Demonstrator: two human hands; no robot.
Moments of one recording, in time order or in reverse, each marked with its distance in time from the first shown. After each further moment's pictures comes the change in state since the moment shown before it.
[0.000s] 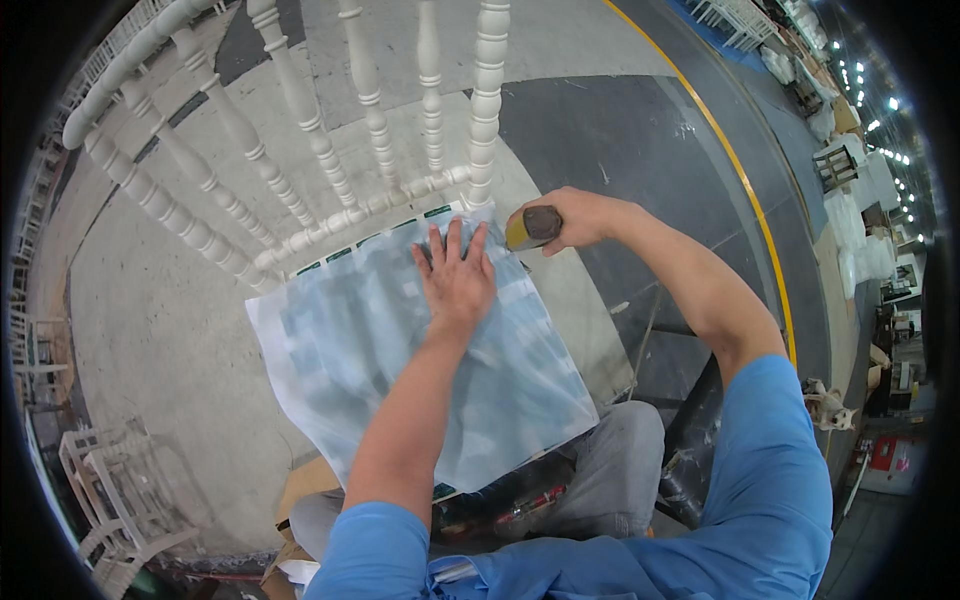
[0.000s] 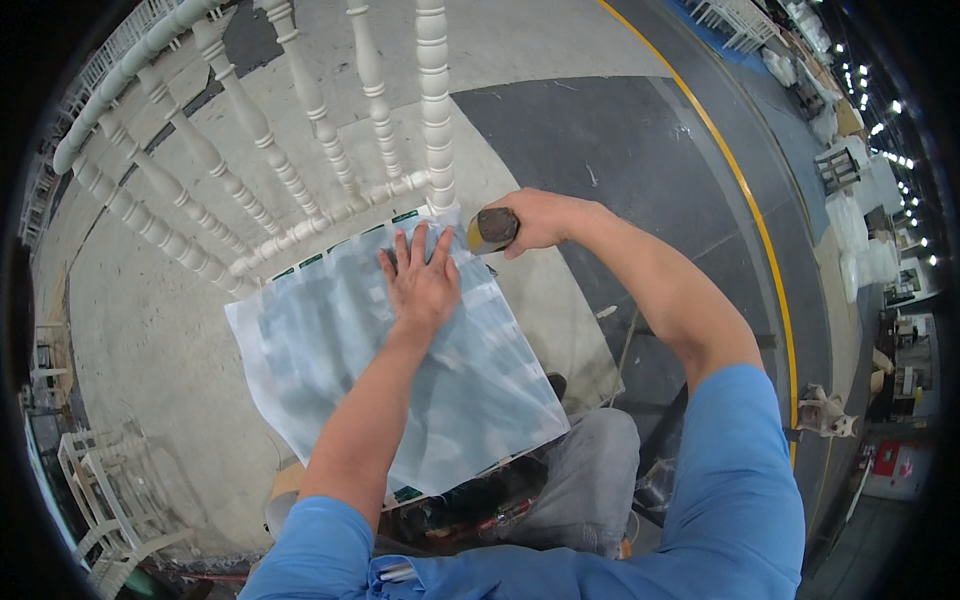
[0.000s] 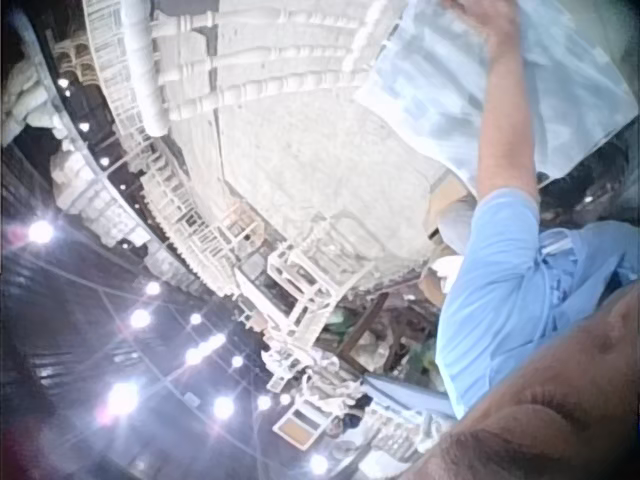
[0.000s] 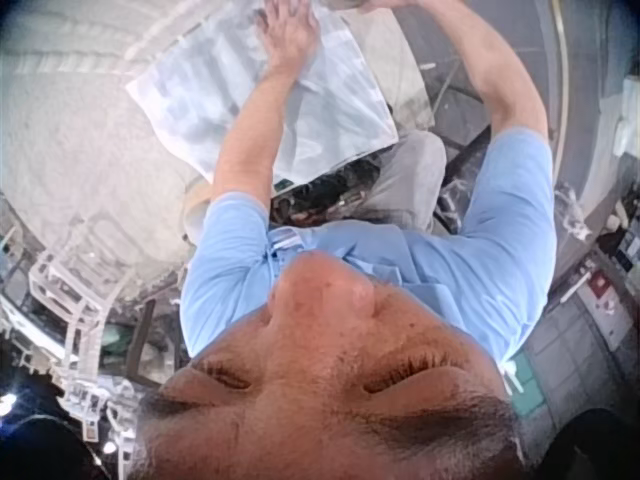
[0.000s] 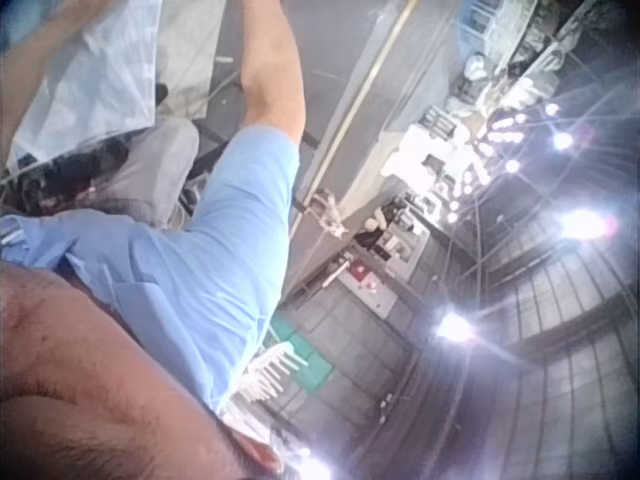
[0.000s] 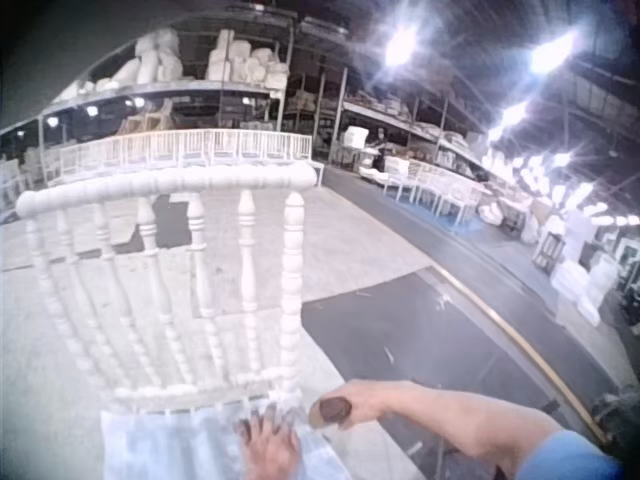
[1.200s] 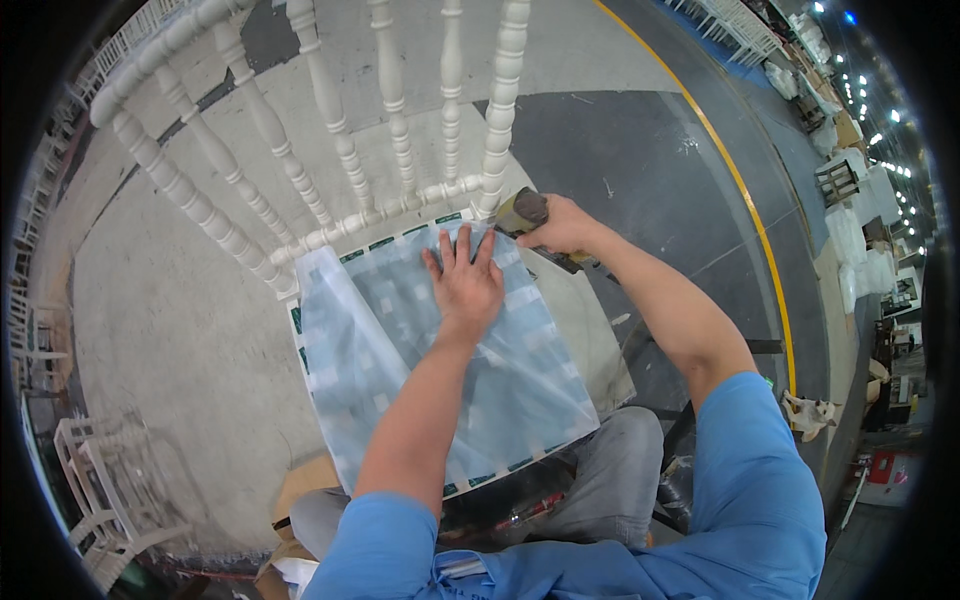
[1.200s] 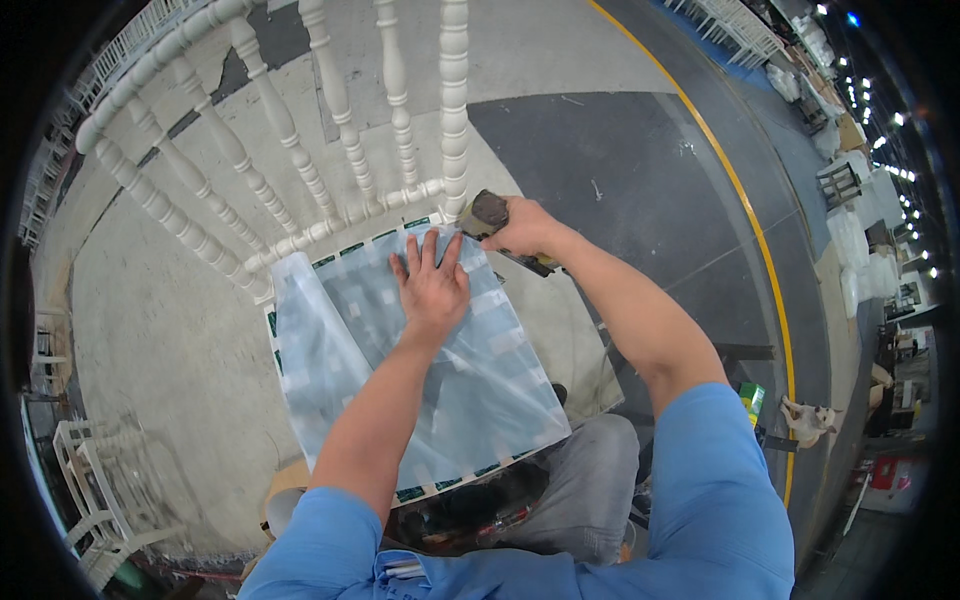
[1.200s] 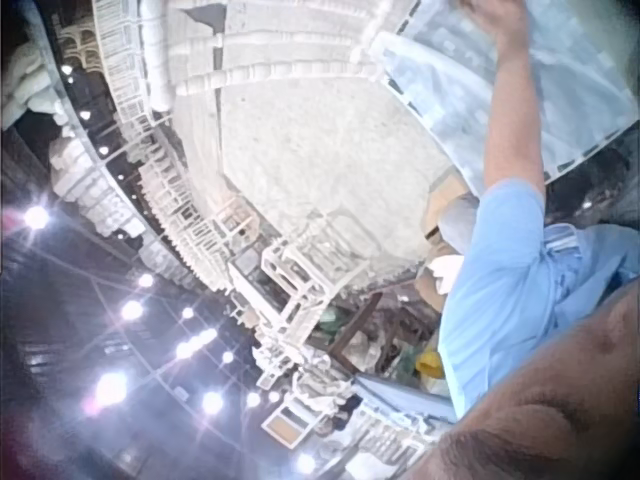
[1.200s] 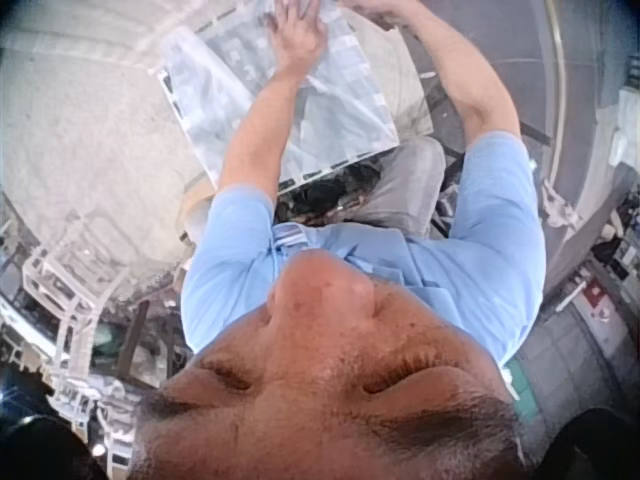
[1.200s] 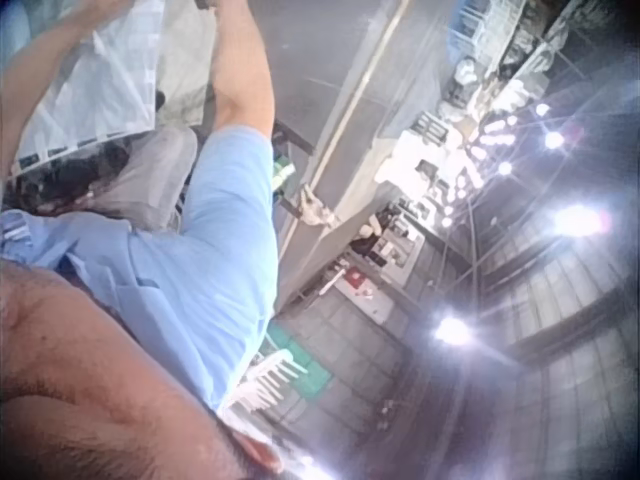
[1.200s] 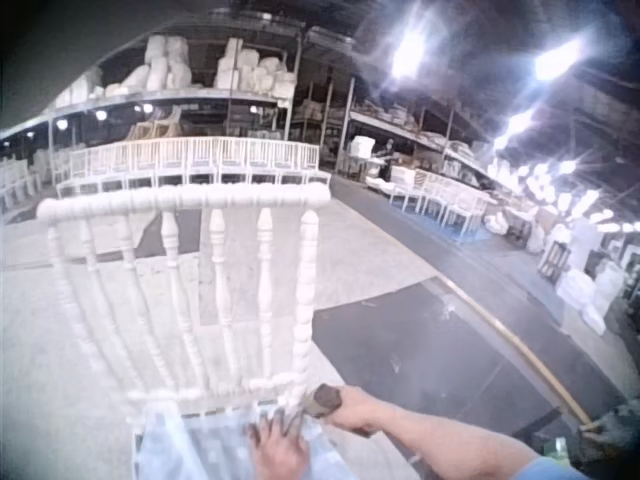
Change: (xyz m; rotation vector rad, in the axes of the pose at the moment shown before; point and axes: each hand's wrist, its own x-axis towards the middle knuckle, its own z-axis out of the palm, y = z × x) left_hand -0.005 0.005 -0.003 -0.074 0.128 0.054; right_hand 0.019 -0.017 0.030 0.384 0.361 0.444
